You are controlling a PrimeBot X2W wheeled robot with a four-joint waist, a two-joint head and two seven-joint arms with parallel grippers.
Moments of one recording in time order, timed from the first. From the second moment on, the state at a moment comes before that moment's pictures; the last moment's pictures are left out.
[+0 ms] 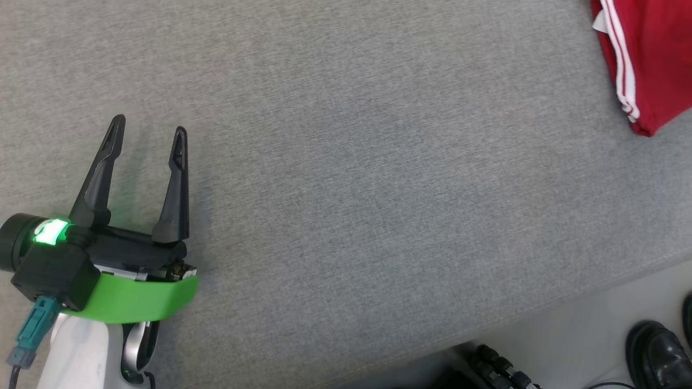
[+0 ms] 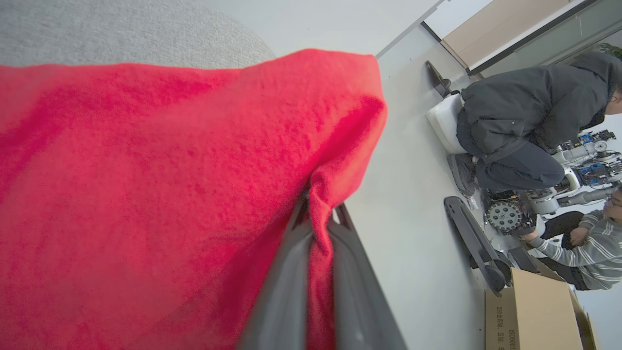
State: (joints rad) left arm -0.22 0.23 -0.13 -0.15 -0.24 -0.13 -0.26; right arm -1.05 -0.63 0.15 0.89 0.05 0.13 0.01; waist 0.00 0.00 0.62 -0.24
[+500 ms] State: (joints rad) left arm -0.19 0.13 -0.08 -0.04 -0.26 -0.13 -0.26; right arm -0.89 -0.50 -0.05 0.85 0.04 0.13 -0.12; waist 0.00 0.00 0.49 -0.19
